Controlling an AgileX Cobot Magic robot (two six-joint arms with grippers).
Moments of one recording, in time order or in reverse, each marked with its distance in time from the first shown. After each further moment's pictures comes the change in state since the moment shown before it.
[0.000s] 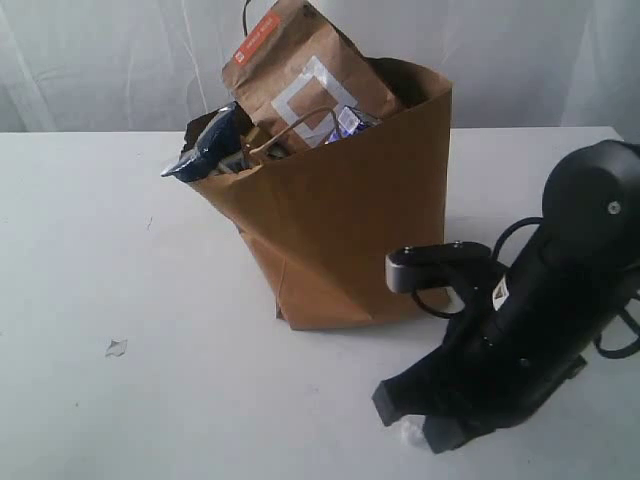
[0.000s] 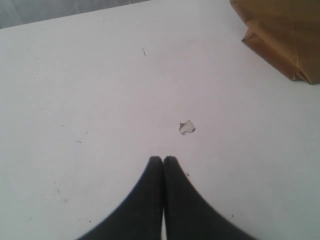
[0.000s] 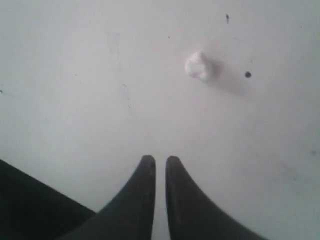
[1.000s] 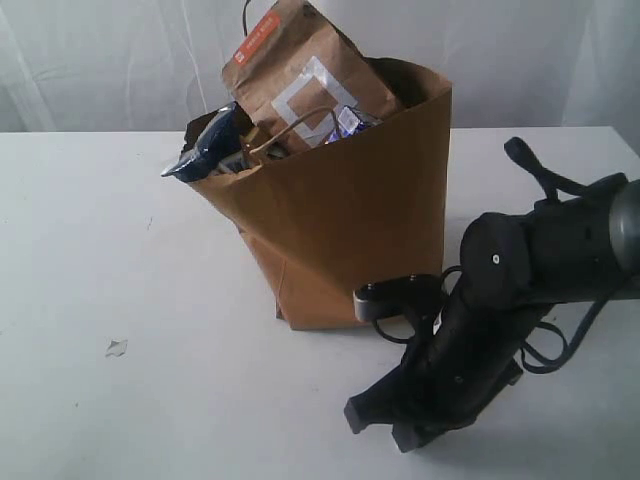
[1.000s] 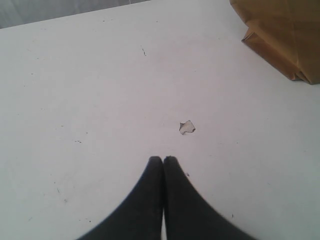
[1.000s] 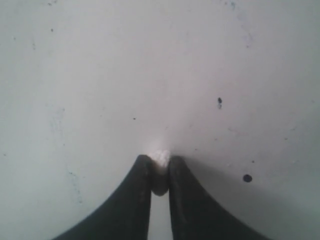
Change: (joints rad) left arm 0.000 0.000 0.000 0.000 0.000 0.000; right arm 0.000 0.293 0.002 0.036 -0.264 -0.122
